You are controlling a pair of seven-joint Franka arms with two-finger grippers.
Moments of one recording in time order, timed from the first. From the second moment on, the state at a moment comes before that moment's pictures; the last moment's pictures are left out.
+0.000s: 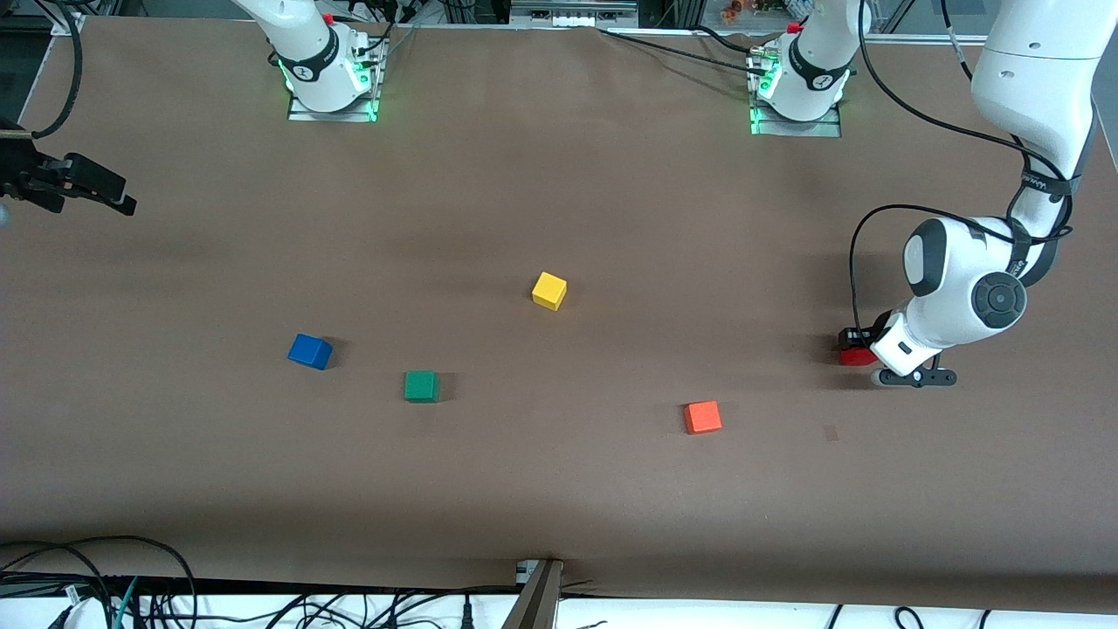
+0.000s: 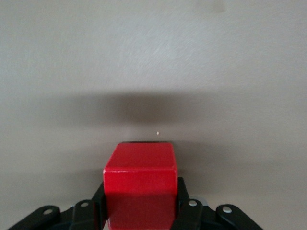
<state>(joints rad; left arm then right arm) 0.18 0.52 -0.11 -1.95 0.08 2.38 0.11 0.03 -0.02 -0.11 -1.66 0.03 1.60 -0.03</state>
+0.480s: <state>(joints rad) 0.18 0.48 -0.16 -1.85 0.07 2.28 0.37 0.03 -0.02 -0.11 -1.66 0.03 1.60 -0.03</state>
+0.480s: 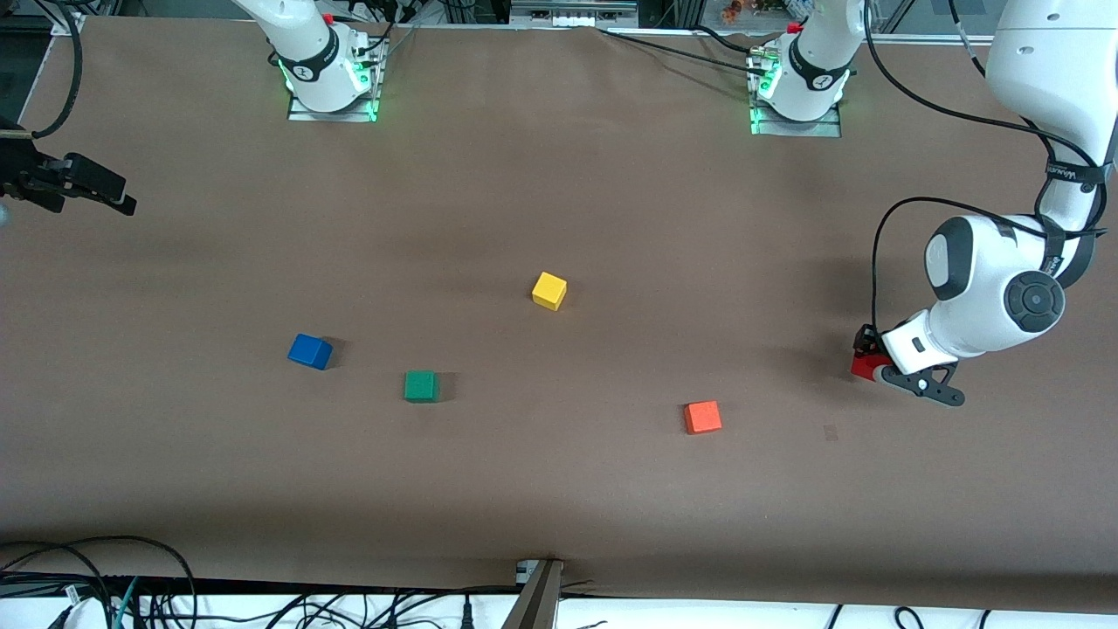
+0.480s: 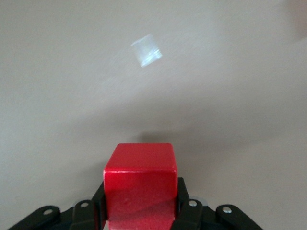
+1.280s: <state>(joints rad) 0.19 0.40 -0.53 -1.82 -0.20 2.28 0.45 0.03 -0.02 -0.11 -1.66 0.04 1.60 -0.03</state>
